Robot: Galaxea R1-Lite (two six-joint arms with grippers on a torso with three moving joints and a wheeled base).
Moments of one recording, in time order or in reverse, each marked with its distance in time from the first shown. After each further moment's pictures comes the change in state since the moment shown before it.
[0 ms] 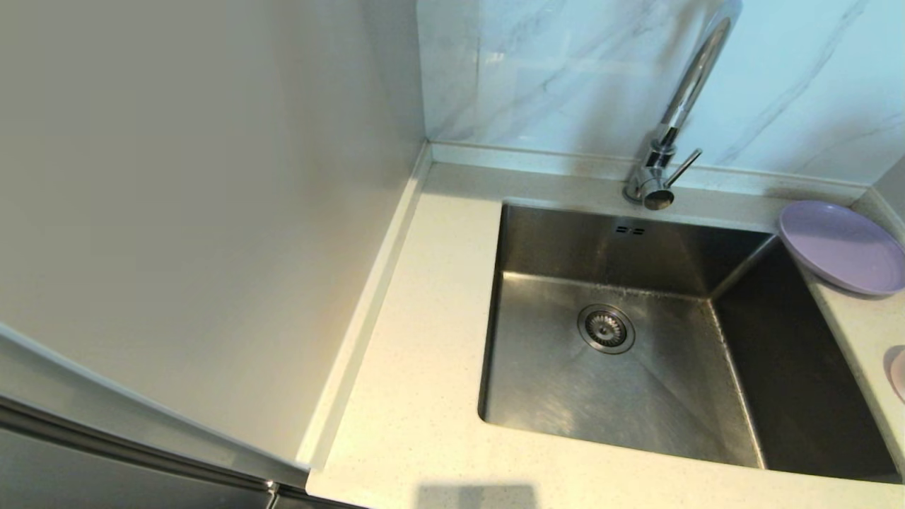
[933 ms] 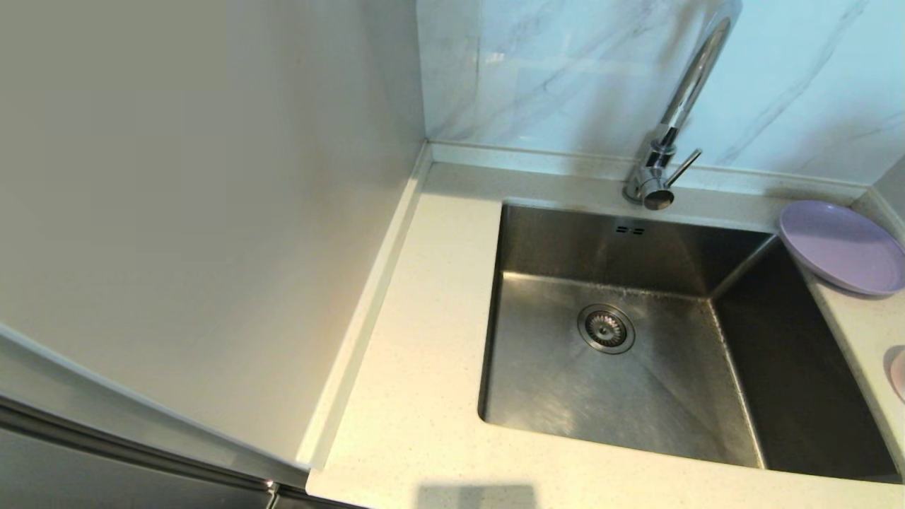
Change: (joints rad) left arm 0.000 0.000 0.000 0.000 0.000 0.000; right arm 0.000 0.000 0.000 0.001 0.000 -0.005
